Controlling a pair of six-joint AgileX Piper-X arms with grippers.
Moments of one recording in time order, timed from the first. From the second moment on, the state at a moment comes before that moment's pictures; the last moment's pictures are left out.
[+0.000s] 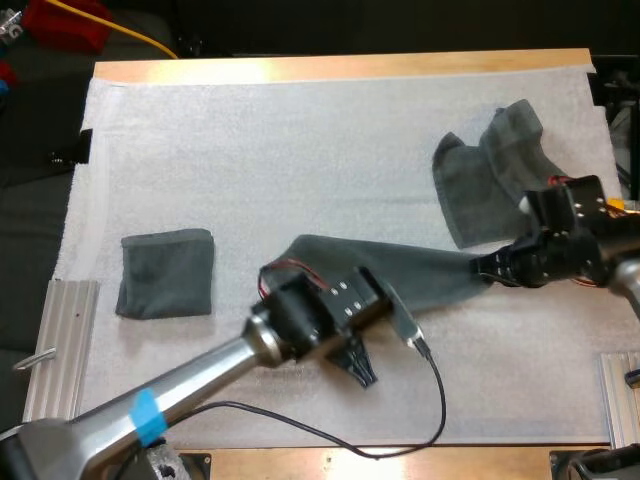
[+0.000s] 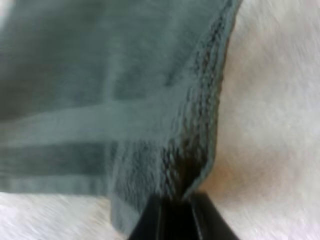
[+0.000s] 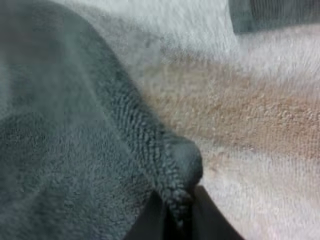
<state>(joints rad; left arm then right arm) -0.94 1.34 -1.14 1.17 -0.14 -1.76 0.21 1.25 -0.95 1.01 -0.34 -1.72</state>
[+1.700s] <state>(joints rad) -0.71 1.19 -1.14 1.23 -0.12 -1.70 0.66 1.30 -1.16 1.13 -0.12 -1.29</state>
